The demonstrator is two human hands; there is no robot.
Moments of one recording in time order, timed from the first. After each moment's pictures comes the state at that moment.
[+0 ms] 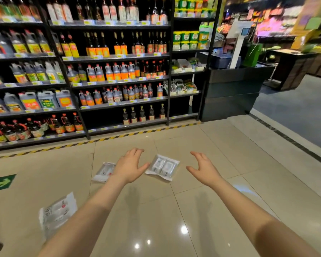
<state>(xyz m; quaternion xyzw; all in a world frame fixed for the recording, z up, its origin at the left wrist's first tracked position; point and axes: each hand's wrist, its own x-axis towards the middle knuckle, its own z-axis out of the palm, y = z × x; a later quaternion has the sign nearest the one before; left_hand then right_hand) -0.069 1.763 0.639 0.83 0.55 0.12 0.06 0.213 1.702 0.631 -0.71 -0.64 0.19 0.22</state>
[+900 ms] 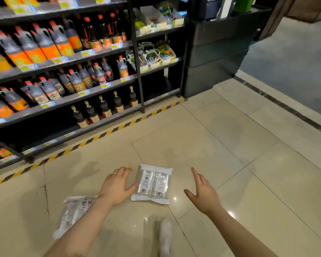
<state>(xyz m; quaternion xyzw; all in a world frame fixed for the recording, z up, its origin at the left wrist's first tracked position) 0.014 2.292 0.467 0.87 0.47 -0.06 0.12 0.286 2.132 0.454 -0.82 -0.51 0.24 0.11</state>
